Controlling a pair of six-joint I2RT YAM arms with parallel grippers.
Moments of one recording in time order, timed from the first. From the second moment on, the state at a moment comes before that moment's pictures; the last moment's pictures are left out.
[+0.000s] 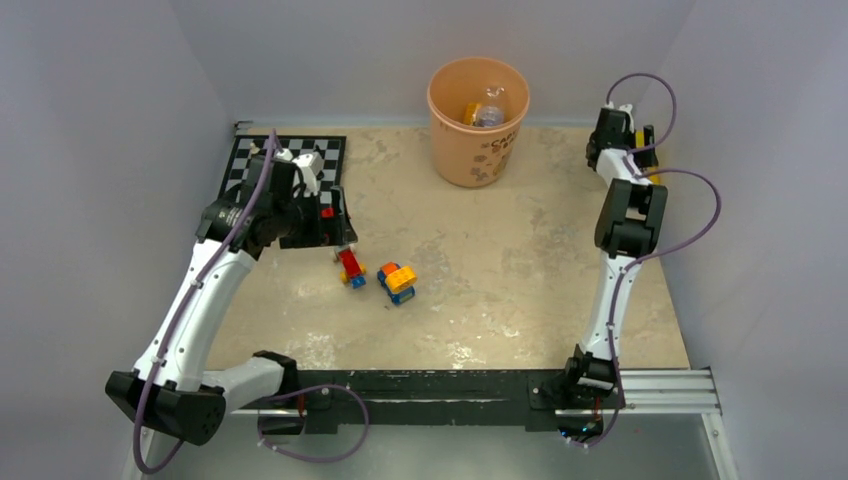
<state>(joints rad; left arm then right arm) -0.28 1.12 1.30 -1.06 0.19 -0.36 -0.19 2.43 1.96 -0.16 0.79 -0.35</state>
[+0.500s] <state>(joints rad) -0.28 1.24 1.37 -1.05 0.19 -0.36 -0.21 2.58 2.14 -0.16 0.74 -0.44</state>
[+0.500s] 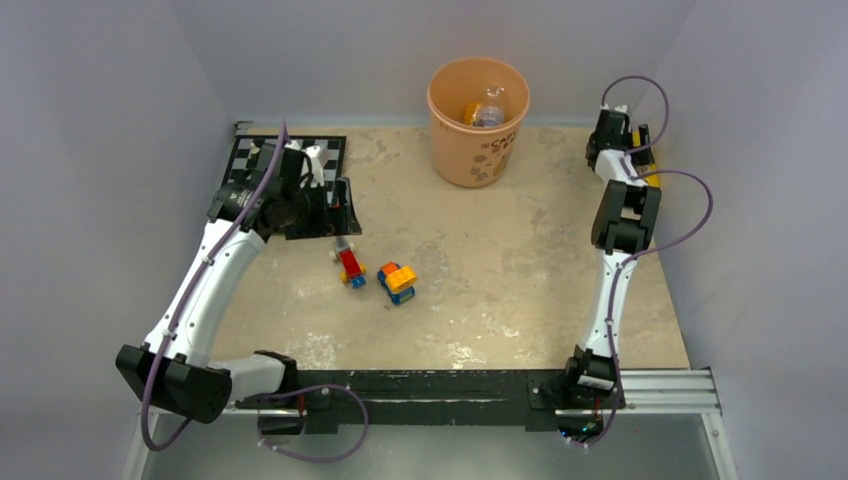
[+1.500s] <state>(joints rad) -0.28 1.00 1.31 -1.06 0.20 -0.36 -0.05 1.82 1.74 -0.18 0.63 -0.21</state>
